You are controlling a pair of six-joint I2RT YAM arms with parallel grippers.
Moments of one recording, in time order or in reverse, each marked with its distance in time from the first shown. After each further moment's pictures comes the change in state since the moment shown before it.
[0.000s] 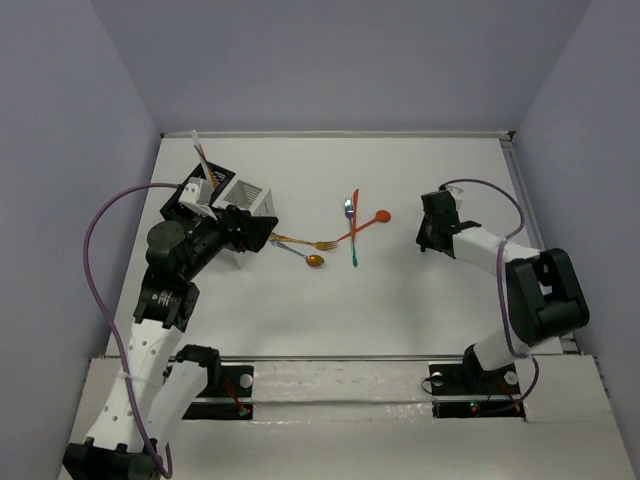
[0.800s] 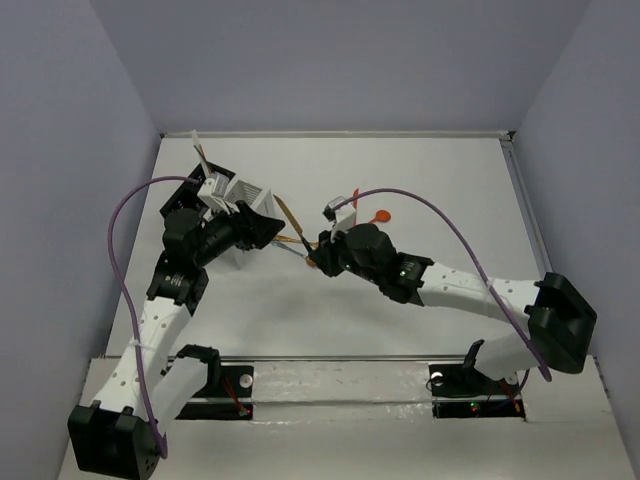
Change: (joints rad) left arm 0.000 0.151 -0.033 0.066 0.111 -0.078; right arm 0.702 -0.235 0.015 0.315 -0.183 -0.190
